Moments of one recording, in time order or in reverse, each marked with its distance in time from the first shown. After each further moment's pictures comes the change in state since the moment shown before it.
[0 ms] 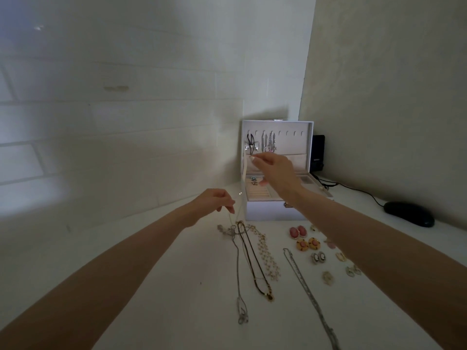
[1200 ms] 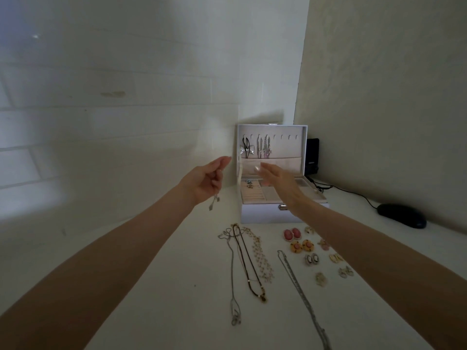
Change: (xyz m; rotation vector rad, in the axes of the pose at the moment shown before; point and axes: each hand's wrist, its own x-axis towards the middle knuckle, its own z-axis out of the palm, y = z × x) left_hand 0.027 0.037 -0.018 -1.129 0.052 -0.089; right_hand -0.024 0.009 -0.022 0.091 -0.168 0.095
